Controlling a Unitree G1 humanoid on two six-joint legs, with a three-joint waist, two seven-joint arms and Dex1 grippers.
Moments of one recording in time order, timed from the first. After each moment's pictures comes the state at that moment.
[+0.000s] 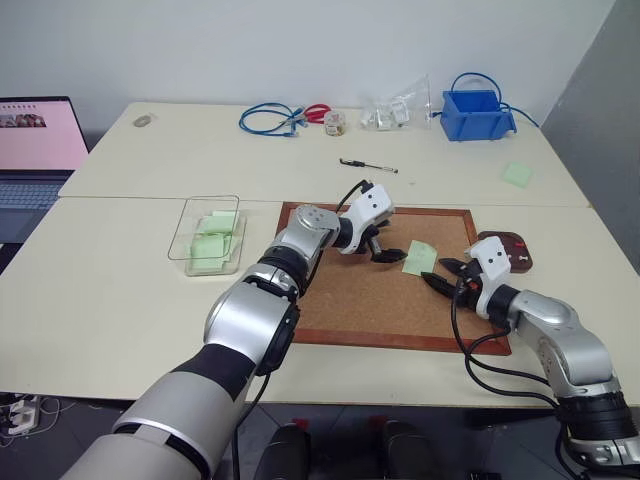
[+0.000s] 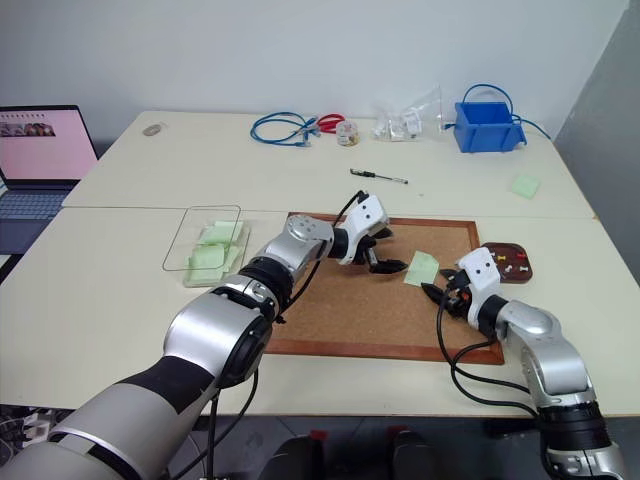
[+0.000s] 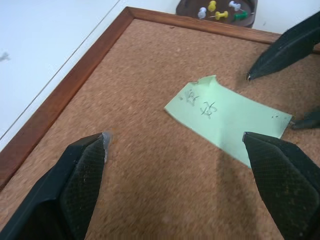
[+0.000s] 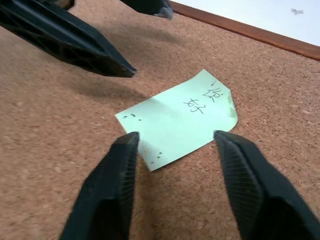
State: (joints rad) left arm -1.25 0.05 -0.14 1.35 0.11 -0.07 -0.95; right arm -0.26 -0.52 0.00 -0.07 0.29 0.46 0.61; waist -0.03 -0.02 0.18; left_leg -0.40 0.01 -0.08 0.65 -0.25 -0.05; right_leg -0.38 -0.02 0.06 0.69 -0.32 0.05
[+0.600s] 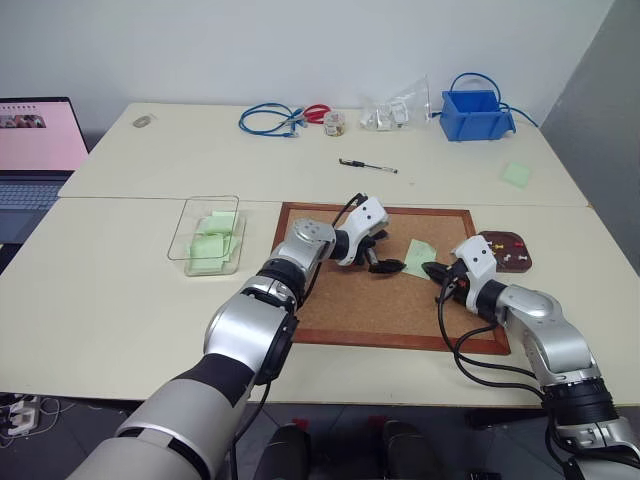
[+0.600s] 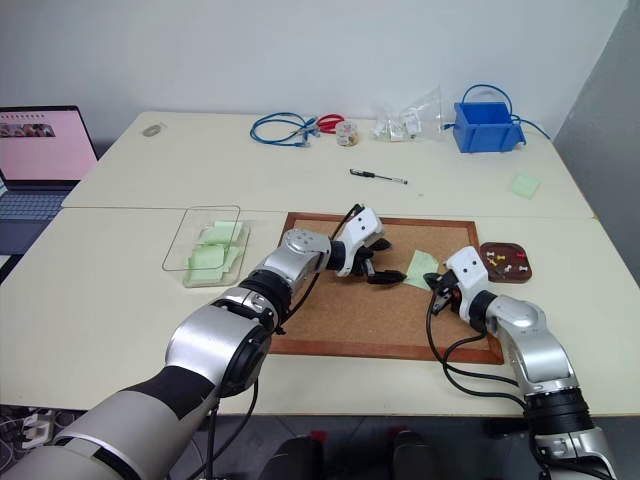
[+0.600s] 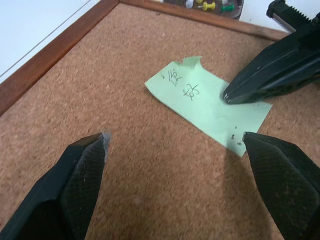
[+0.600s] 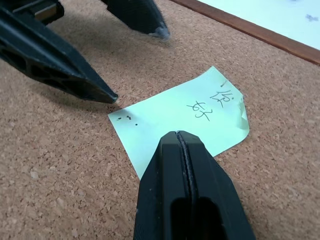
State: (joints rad) left arm -1.19 0.04 -0.10 1.33 0.10 -0.09 -0.99; right arm -0.31 -0.51 0.06 0.03 0.18 0.35 0.64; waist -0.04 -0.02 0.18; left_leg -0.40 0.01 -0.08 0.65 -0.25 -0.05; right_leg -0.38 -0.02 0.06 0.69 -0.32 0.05
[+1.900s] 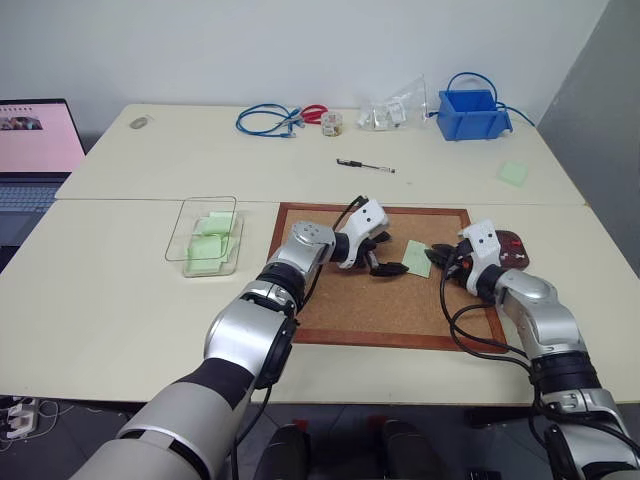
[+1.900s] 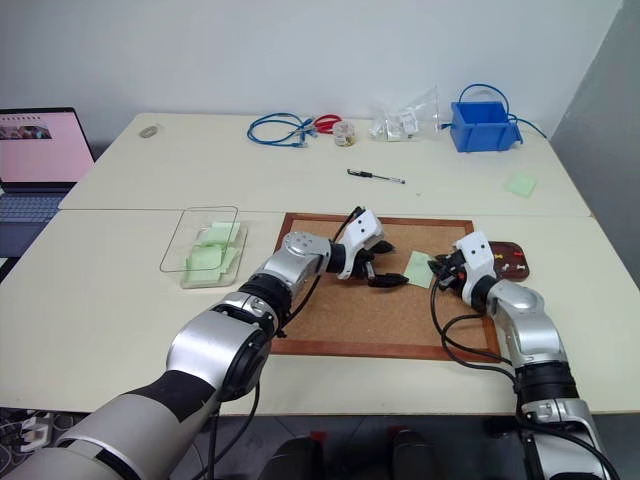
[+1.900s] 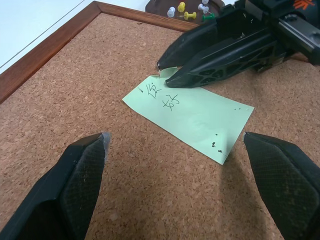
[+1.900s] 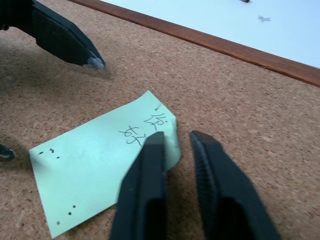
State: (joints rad) left arm -1.16 0.04 -0.09 1.29 0.10 -0.09 -1.04; right arm -0.46 -0.45 -0.02 0.31 0.21 0.28 0.65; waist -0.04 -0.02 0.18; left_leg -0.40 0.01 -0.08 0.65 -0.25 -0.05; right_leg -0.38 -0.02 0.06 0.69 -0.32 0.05
